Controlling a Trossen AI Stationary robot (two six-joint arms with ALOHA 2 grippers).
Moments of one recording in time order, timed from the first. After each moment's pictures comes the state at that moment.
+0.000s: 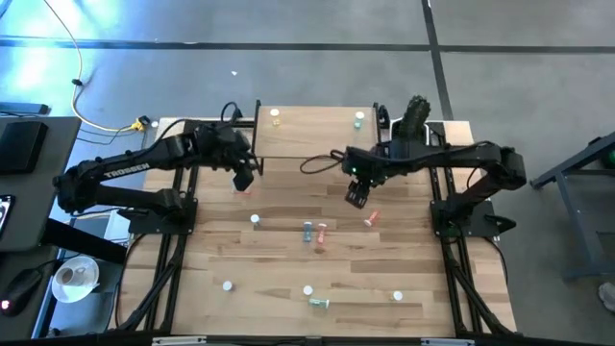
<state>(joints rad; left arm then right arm) 0.51 1.01 0.87 -0.64 0.00 -0.12 -0.09 1.52 1.37 -1.07 0.13 0.37</state>
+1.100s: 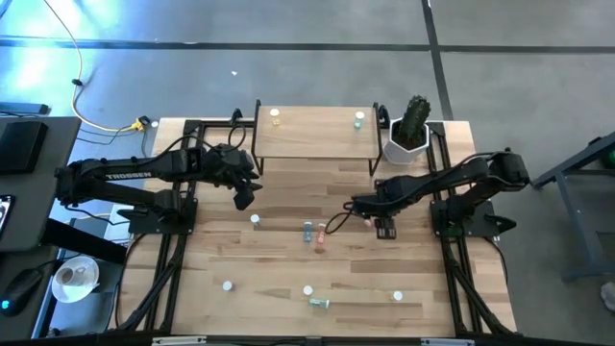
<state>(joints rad) 0.33 0.99 0.76 -0.57 -0.02 -0.23 0.08 1.52 0.95 -0.98 0.11 0.07</state>
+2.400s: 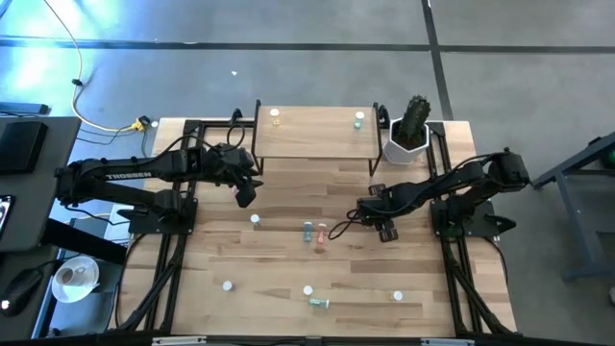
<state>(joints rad) 0.33 0.99 0.76 -0.55 -0.07 -0.26 0.08 1.52 0.73 -0.63 0.13 -0.13</state>
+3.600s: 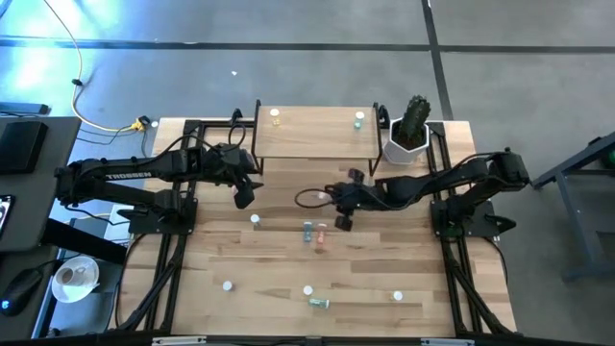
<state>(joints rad) 0.33 0.99 0.76 -0.55 -0.07 -0.13 0.08 1.52 0.93 -0.21 0.32 0.16</state>
